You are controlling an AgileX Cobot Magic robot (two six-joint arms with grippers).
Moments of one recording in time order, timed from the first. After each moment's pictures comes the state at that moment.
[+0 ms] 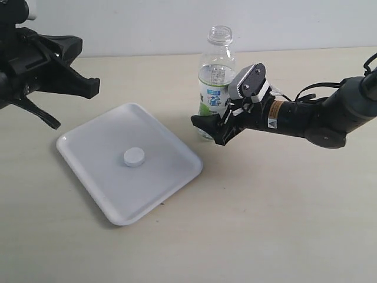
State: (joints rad) left arm -0.50 1.39 -0.60 -0.22 -0.48 0.37; right arm 0.07 2.27 -1.02 -0.89 -0.96 0.30
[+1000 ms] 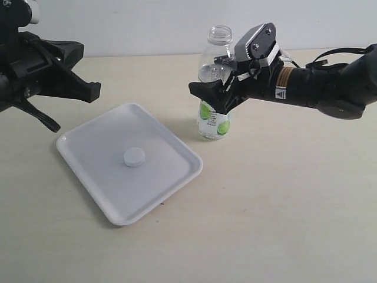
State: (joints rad) left arm -0.50 1.39 -0.60 -0.22 -0.45 0.36; right arm 0.07 2.08 -1.02 -0.97 -0.91 0.46
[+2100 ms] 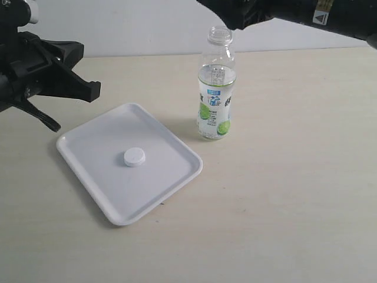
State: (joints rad) left arm -0.50 1.39 -0.60 -0.22 -0.45 0.35; right arm 0.07 1.69 -1.02 -0.98 -0.83 0.72
